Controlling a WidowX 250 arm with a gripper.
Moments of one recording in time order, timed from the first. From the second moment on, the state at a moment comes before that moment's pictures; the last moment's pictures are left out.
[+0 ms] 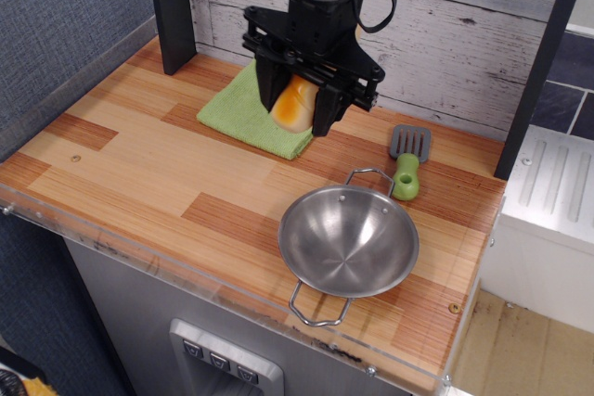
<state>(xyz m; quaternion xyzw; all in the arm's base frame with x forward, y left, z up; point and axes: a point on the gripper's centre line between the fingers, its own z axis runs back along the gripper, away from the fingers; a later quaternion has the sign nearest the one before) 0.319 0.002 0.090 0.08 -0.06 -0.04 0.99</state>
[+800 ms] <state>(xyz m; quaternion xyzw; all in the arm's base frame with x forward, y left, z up) 0.367 0.041 0.033 0.11 -0.01 -0.01 0.99</state>
